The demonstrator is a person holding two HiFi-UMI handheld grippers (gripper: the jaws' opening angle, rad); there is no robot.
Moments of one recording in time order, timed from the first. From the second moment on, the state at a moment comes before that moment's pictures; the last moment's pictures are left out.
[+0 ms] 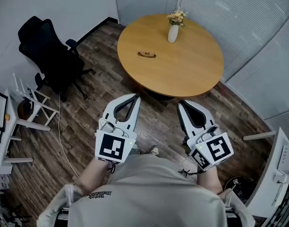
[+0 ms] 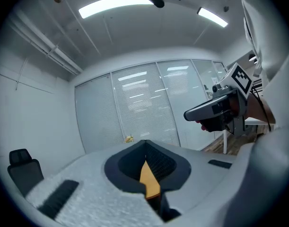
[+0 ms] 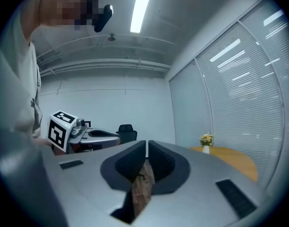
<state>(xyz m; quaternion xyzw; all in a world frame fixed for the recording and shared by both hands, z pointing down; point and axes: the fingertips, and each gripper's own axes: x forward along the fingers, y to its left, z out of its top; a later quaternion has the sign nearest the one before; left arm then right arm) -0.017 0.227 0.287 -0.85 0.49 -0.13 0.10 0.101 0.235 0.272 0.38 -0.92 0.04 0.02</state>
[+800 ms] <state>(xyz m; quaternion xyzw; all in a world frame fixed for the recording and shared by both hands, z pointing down) 0.027 0.225 0.298 -0.84 0.51 -0.14 0.10 0.143 0.223 0.288 0.36 -0.93 0.03 0.03</state>
